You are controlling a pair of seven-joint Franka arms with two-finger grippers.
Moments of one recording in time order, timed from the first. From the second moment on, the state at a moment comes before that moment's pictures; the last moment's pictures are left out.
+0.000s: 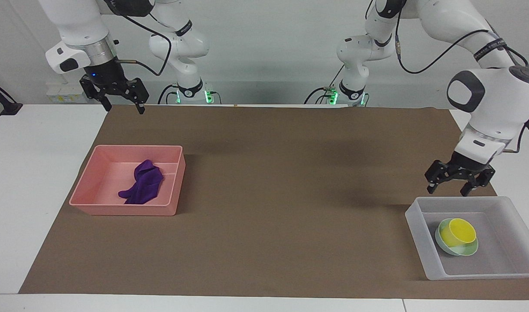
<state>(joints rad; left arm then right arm) 0.05 0.20 -0.08 -1.64 -0.03 2.09 0.15 0.05 -0.06 -0.07 -1.60 -0.02 1.57 0.09</state>
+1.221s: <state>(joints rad) -0.03 0.01 -0.08 -1.49 0.03 1.53 0.06 0.05 -0.06 -0.07 -1.60 -0.02 1.57 0.09</state>
